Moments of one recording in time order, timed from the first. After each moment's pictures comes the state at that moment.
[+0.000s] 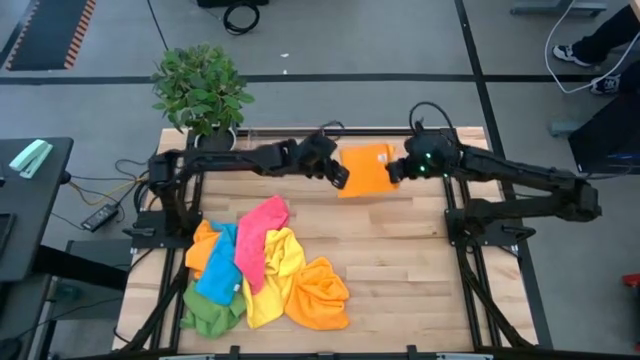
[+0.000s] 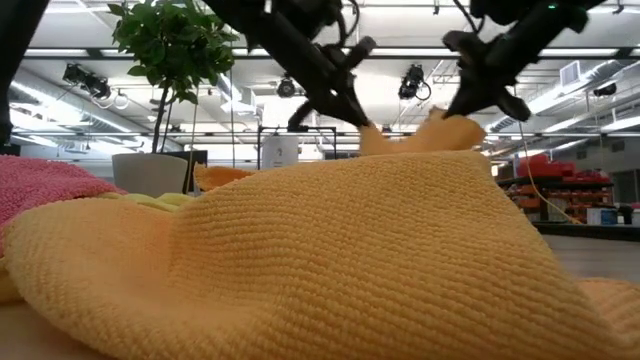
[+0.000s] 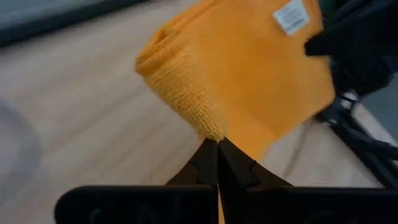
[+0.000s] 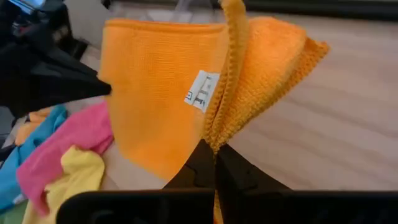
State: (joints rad) left arm 0.25 1.82 1.43 -0.24 -0.10 -0.62; right arm -0.40 0.94 0.77 -0.53 0.07 0.78
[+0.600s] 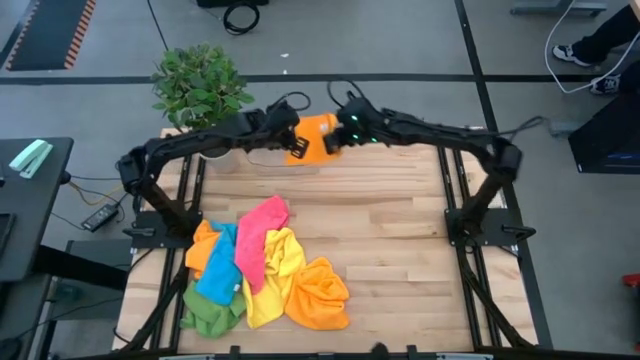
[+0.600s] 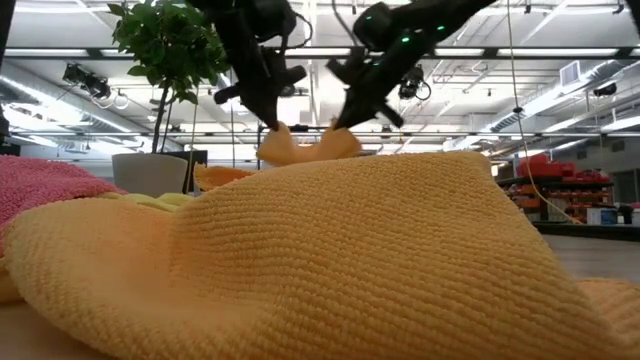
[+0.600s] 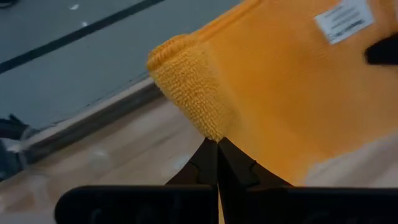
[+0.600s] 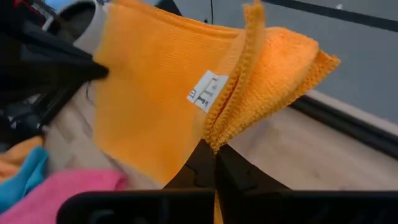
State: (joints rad) left arm 0.46 1.63 1.43 -0.74 -0.35 -0.48; right arm -0.47 1.71 1.42 -0.39 0.04 0.52
